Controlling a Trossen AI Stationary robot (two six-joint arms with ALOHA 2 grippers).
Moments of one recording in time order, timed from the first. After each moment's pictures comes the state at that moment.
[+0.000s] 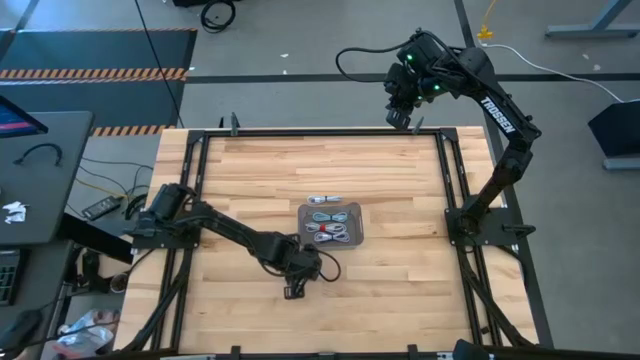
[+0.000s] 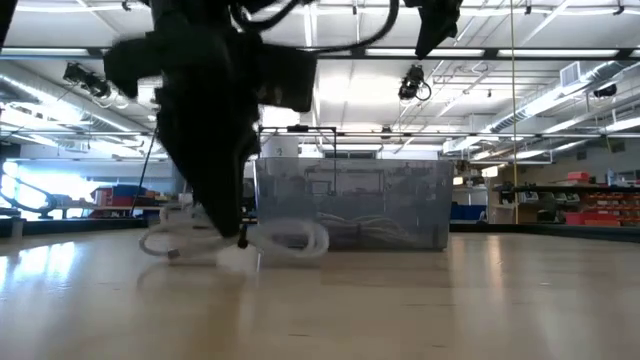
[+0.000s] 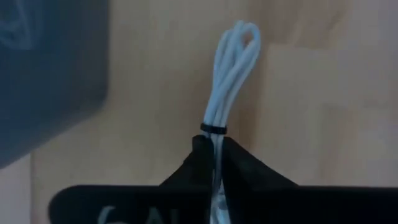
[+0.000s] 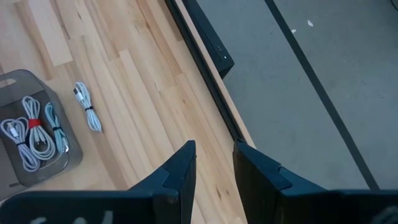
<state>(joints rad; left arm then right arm) -0.35 1.93 1.29 -0.61 -0.06 -0.43 -0.66 1.63 2.16 -1.48 0.00 -0.24</state>
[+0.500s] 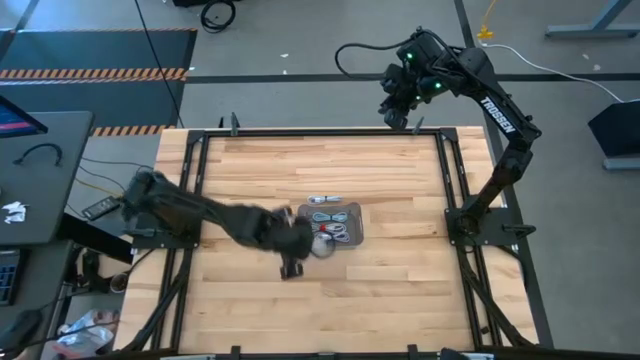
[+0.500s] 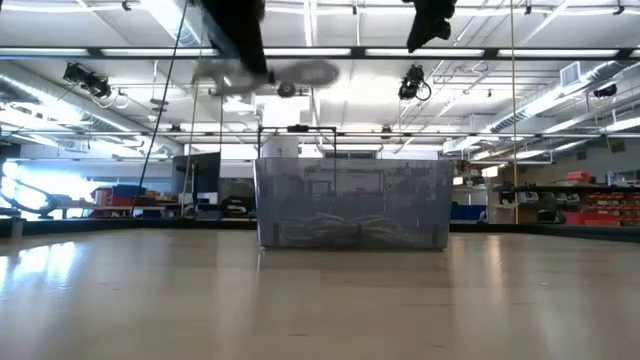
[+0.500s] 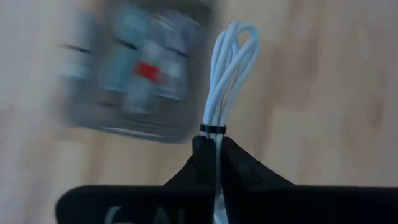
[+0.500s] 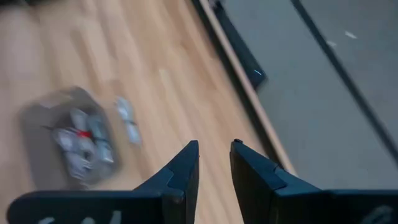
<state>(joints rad) -0.31 1.70 1.50 -0.94 -0.26 -0.47 -0.65 1.64 2.16 -1.44 -0.18 -0.21</state>
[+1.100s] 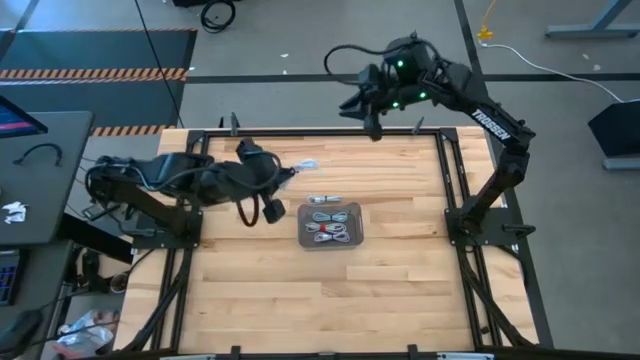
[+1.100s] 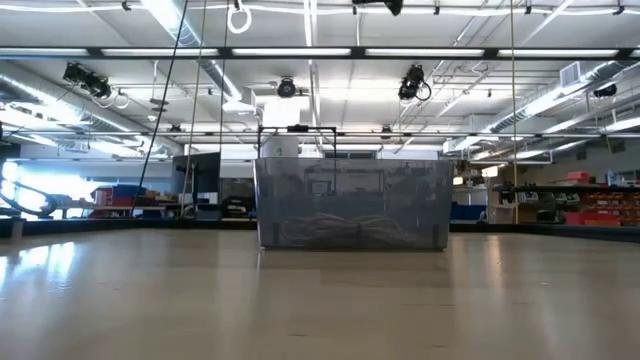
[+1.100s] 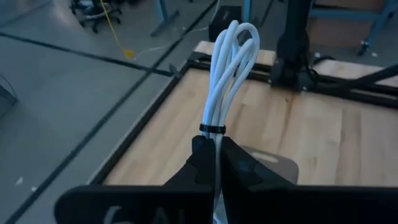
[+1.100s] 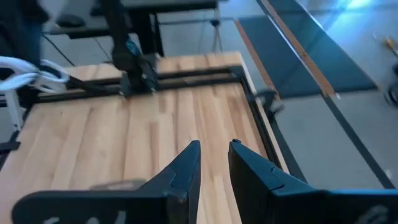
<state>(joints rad) -0.22 1.41 1.74 -0.91 -0.66 -0.27 -0.47 1.64 2.11 -0.99 -0.34 -0.17</state>
